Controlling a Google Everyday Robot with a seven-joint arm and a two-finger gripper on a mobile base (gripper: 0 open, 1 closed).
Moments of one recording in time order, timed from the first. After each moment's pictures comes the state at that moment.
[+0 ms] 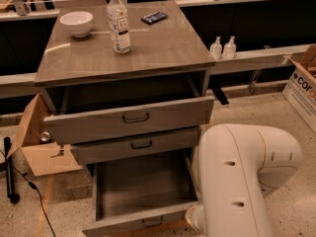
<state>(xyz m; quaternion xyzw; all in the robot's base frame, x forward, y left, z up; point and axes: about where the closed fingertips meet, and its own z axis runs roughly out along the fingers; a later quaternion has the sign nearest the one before) 0.463 -0.146 0.241 -0.50 0.82 0.02 0.26</state>
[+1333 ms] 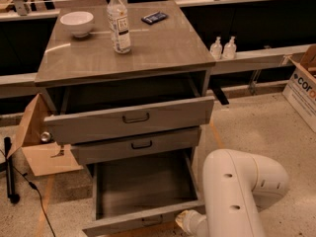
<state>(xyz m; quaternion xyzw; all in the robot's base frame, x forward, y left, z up) 0.489 -0.111 0.142 -0.49 0.81 0.05 0.31</state>
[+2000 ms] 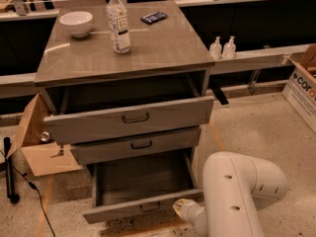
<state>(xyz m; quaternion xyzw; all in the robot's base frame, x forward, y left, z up) 0.541 -0.104 0.148 -0.49 0.79 0.03 0.37</state>
